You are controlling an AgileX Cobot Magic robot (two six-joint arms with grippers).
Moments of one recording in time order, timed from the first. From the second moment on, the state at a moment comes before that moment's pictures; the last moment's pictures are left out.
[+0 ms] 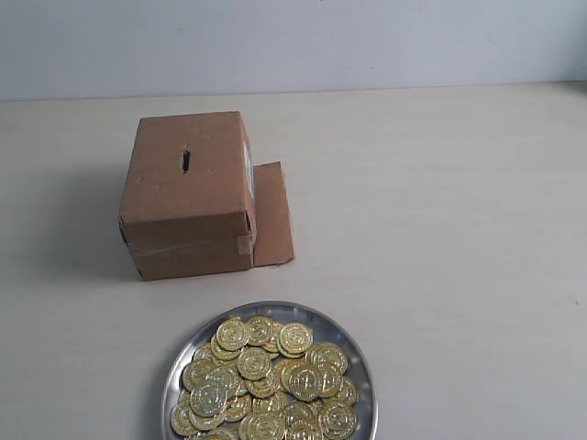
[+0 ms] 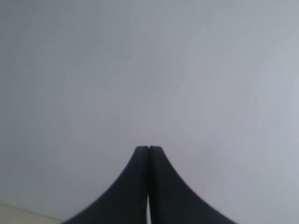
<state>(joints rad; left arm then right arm) -0.12 0.06 -0.49 0.05 0.21 -0.48 0.16 0.09 -0.52 -0.32 0.16 0.32</state>
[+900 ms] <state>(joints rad) -0.10 0.00 -0.10 0.07 0.15 -0.48 0.15 0.00 0.00 -0.31 0.09 0.32</state>
